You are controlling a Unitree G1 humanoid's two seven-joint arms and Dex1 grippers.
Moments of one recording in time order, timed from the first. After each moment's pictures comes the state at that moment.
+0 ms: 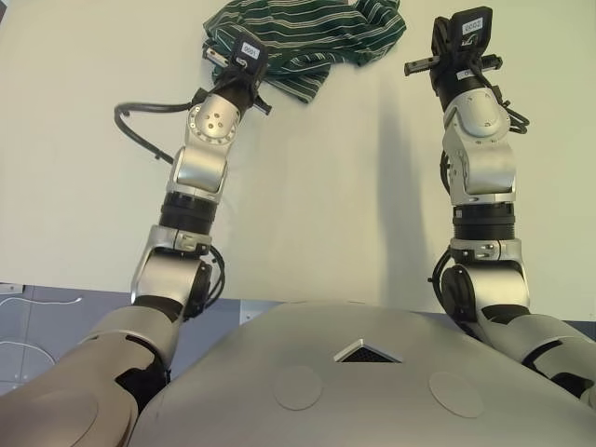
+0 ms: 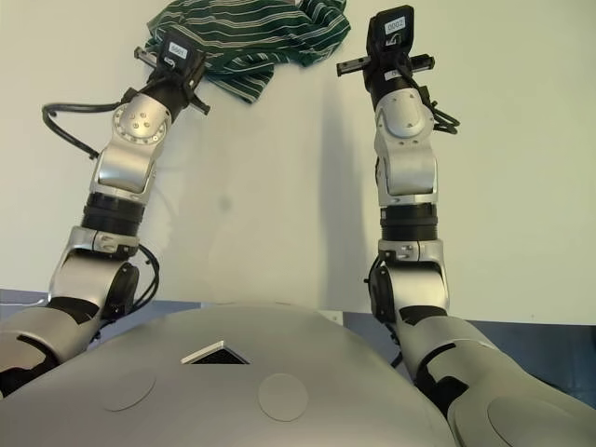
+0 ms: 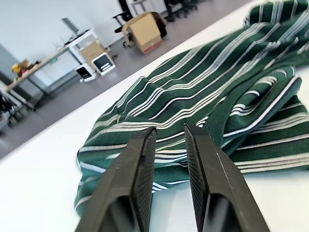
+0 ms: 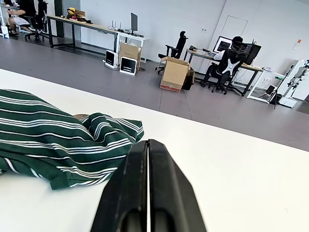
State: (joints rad) left arm -0.42 0.25 -0.25 0.32 0.23 0.23 -0.24; right arm -0.34 -0.17 -0.01 0.14 -0.04 0.27 0.10
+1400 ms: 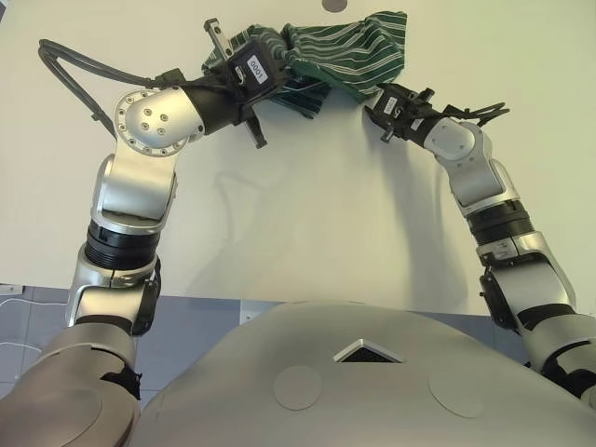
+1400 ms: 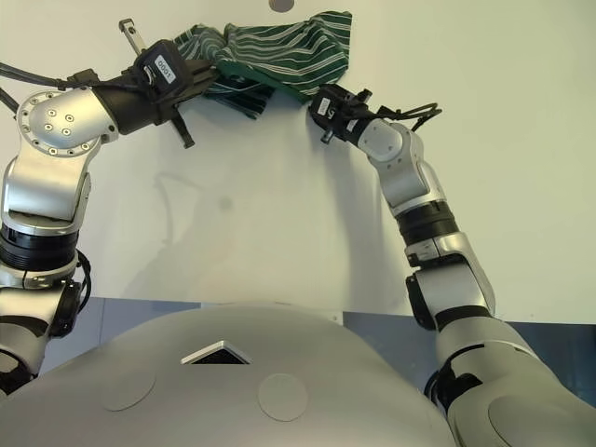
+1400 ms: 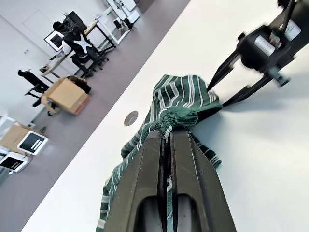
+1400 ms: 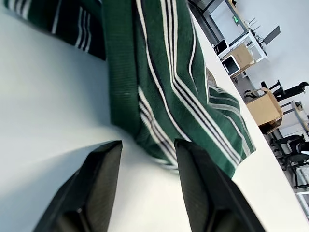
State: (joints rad) left arm -0.28 0.52 -0.21 -0.44 0.01 0.49 -0.75; right arm -0.37 -0.39 0.36 0.41 -0.32 -0.06 0.45
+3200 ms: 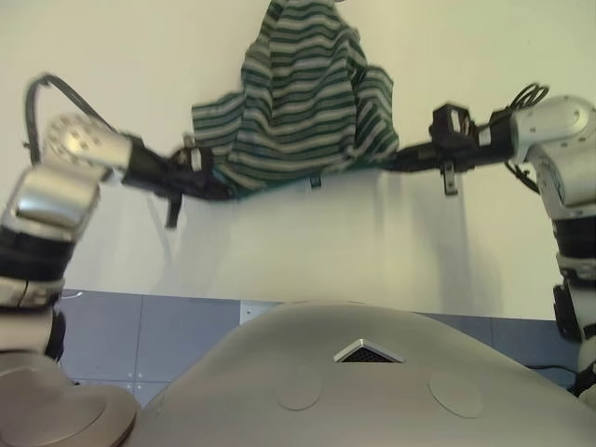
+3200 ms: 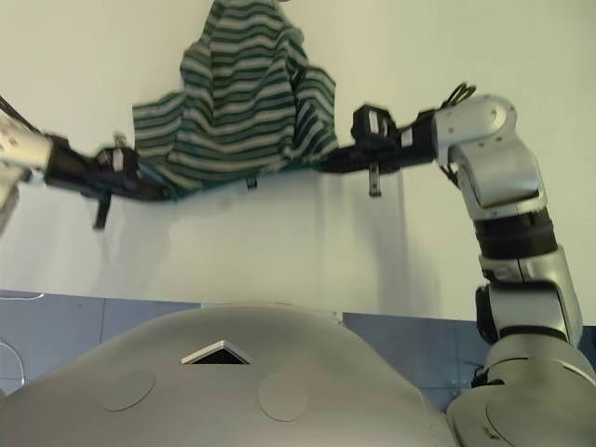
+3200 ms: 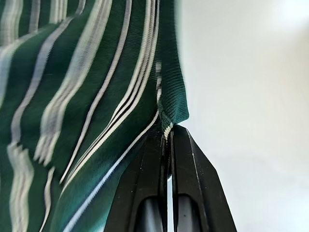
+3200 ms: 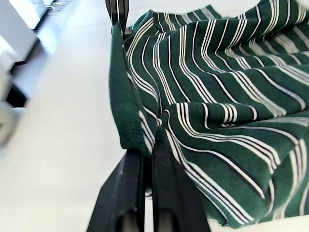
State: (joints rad) left arm -0.01 1.03 -0.32 -0.37 -0.17 0.41 -1.39; right arm -0.18 -0.81 0.25 -0.22 0.34 0.49 1.39
